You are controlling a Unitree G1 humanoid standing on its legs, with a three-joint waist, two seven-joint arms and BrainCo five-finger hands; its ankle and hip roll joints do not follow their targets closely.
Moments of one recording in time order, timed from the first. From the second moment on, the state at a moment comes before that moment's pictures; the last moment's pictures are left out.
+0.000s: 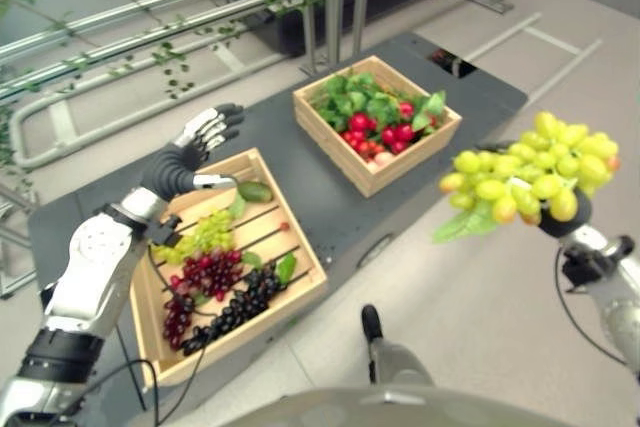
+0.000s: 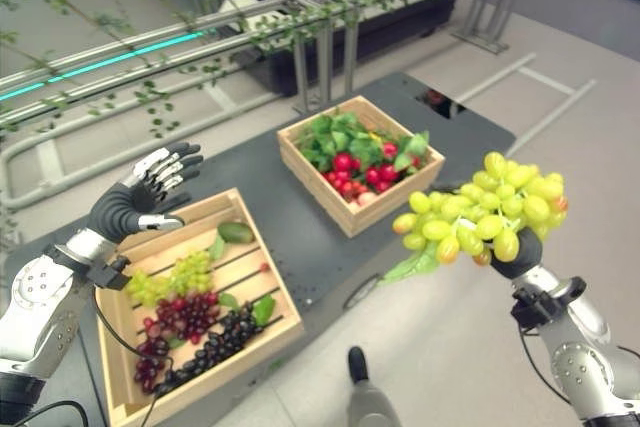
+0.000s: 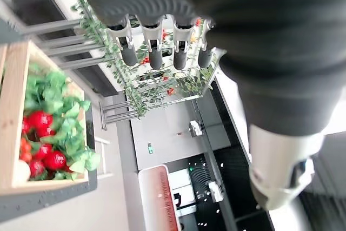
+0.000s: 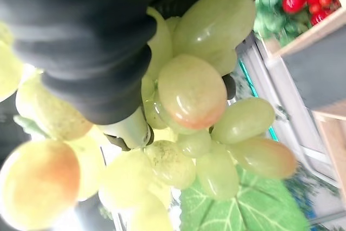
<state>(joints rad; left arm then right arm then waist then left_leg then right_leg) -0.03 0.74 0.03 -0.09 -0.64 -0.26 -0.35 0.11 -0.76 -0.10 -0.14 1.16 -0.06 0.60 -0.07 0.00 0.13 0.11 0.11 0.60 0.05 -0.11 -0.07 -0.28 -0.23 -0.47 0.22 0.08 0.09</state>
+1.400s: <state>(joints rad) 0.07 0.44 0.18 -0.14 -0.56 -0.38 -0.11 -0.03 -0.68 0.05 -0.06 1.15 -0.10 0.56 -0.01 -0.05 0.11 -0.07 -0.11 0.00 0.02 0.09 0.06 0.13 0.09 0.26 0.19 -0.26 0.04</state>
